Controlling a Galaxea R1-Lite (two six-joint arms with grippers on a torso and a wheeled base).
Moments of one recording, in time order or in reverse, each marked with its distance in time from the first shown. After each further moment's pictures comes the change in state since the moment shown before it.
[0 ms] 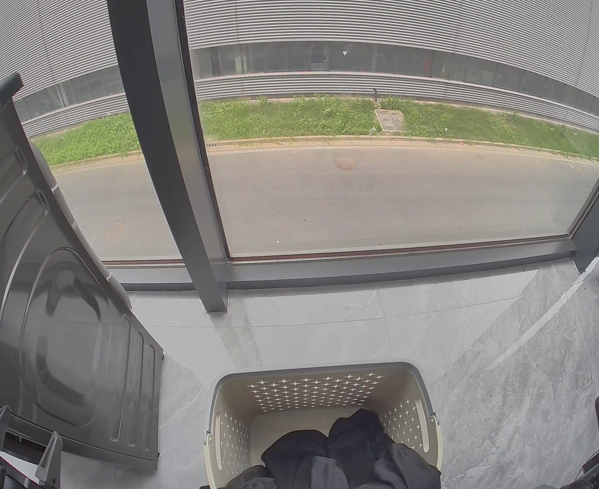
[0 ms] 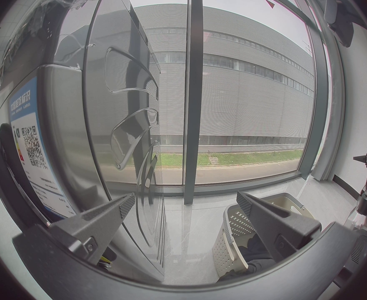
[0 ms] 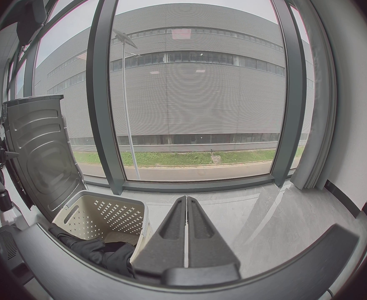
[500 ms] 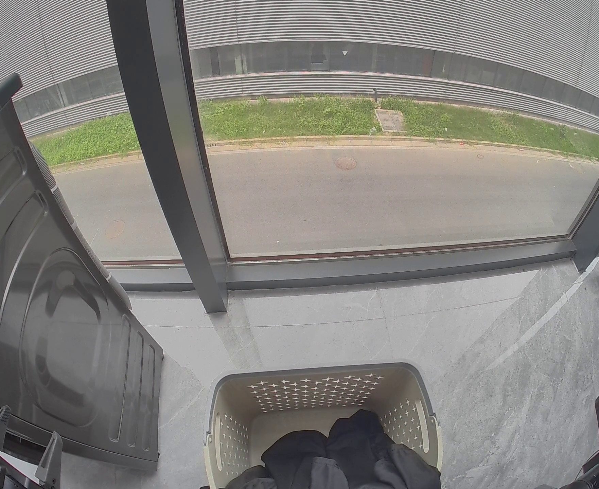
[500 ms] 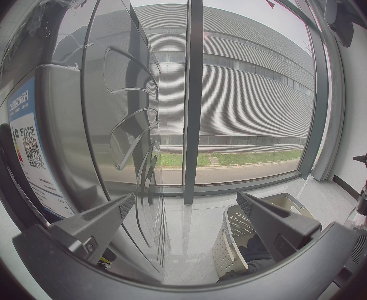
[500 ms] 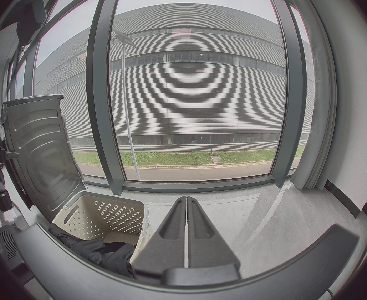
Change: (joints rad) left arm 0.000 0.000 0.000 0.000 -0.001 0.000; right arm 0.000 0.000 0.000 0.000 0.000 0.000
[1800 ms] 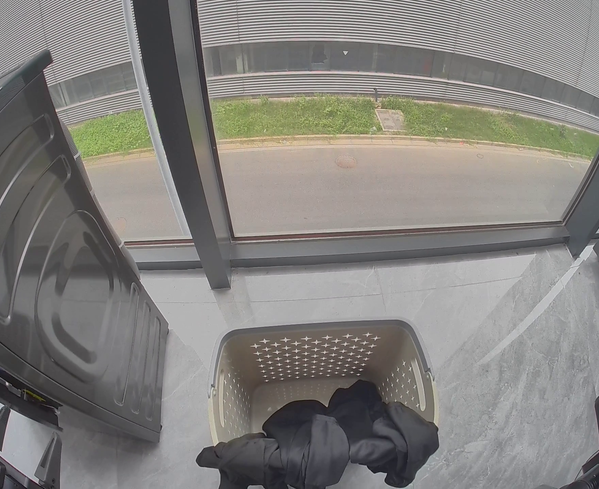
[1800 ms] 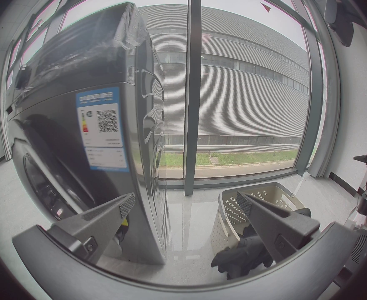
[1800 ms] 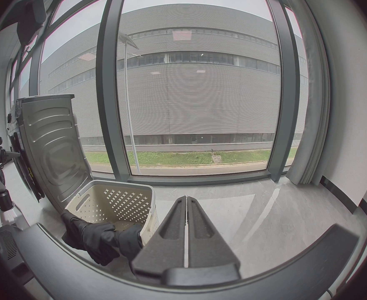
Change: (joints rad) left arm -0.001 0.000 0.000 0.000 0.000 0.002; right arm 0.001 0.000 0.000 0.000 0.000 0.000
